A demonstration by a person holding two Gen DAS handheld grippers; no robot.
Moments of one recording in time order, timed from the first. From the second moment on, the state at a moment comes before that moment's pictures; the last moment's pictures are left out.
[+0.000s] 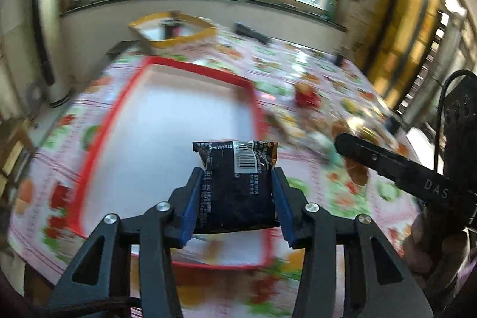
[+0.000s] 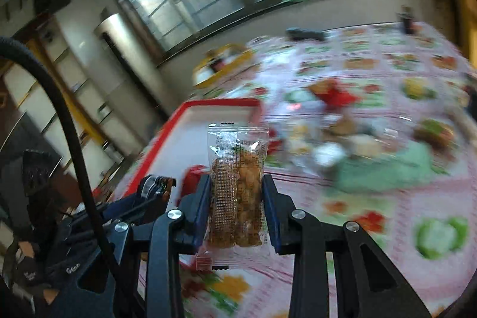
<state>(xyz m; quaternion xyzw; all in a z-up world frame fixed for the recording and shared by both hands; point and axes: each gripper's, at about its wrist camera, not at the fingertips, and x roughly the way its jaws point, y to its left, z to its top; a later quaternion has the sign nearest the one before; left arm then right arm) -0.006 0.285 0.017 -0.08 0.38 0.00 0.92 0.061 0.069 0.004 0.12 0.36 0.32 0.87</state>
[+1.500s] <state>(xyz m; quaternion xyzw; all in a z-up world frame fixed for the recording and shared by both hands) 0.025 0.145 0.016 0.07 0.34 -0.15 0.93 0.100 -0.075 0.021 0.25 0.35 0.29 0.85</state>
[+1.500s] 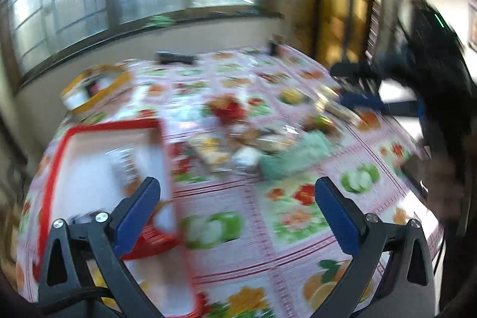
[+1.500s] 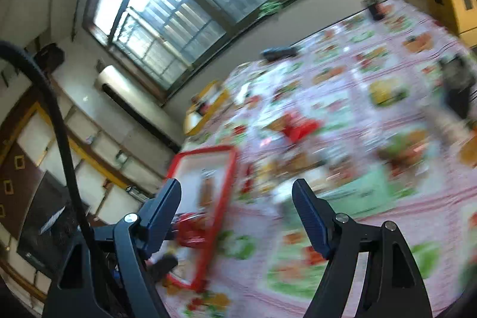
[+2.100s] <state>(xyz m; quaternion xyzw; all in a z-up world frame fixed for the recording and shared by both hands) 0.127 0.041 -0.061 0.17 0.44 -0.27 0.84 0.187 -0.145 -0.050 0.25 0.41 0.14 0.86</state>
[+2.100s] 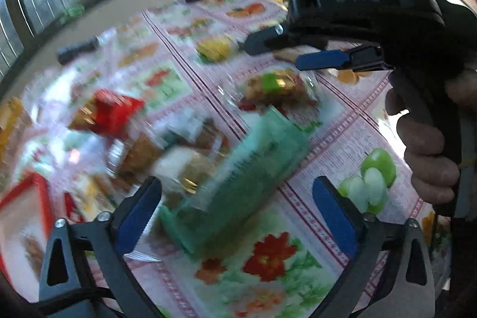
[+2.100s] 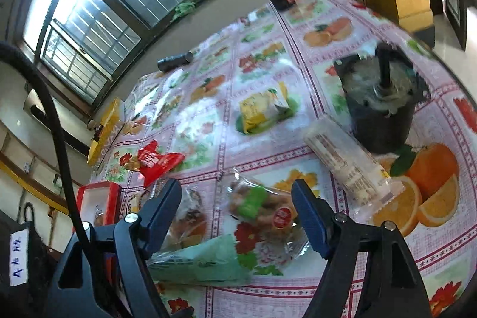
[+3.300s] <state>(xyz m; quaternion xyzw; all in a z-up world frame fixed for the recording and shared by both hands) 0.052 0.085 -0.065 0.07 0.48 -0.15 0.86 0.171 -0.094 -0.058 0.05 0.44 0.06 0.89</state>
